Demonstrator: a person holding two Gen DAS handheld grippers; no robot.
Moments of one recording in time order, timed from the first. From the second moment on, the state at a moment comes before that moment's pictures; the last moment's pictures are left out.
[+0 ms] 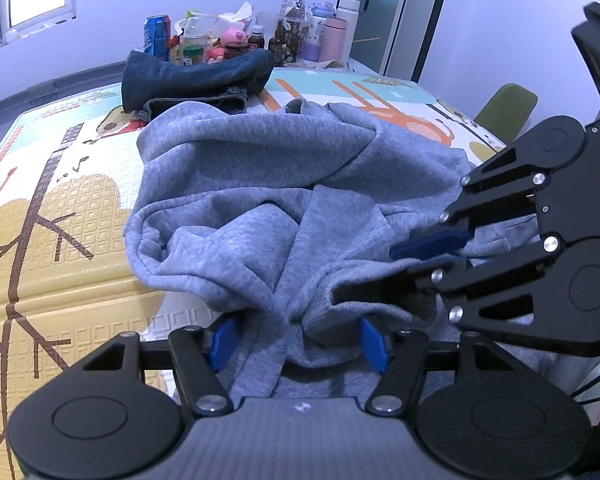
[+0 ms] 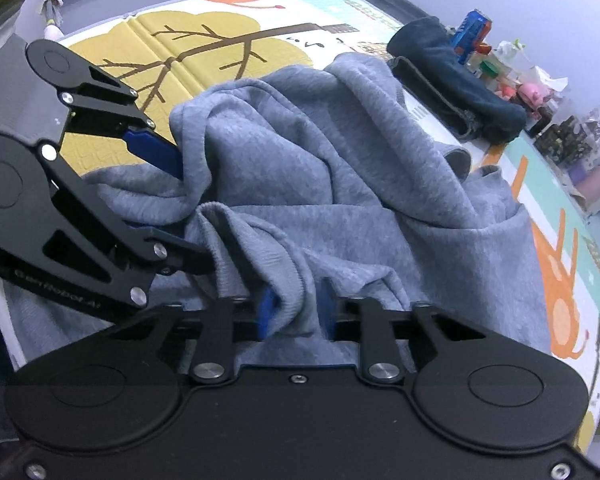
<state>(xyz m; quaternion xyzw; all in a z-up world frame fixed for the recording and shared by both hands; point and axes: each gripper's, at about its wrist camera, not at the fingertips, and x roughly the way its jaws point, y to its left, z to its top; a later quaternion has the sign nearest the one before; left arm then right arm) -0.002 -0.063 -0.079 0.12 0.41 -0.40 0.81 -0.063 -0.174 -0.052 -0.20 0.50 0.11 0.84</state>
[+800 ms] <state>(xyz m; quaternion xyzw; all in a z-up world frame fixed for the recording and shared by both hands) -0.021 -0.056 -0.031 0.10 0.35 -0.45 0.81 -0.073 -0.195 -0.005 -0.17 0.46 0.01 0.87</state>
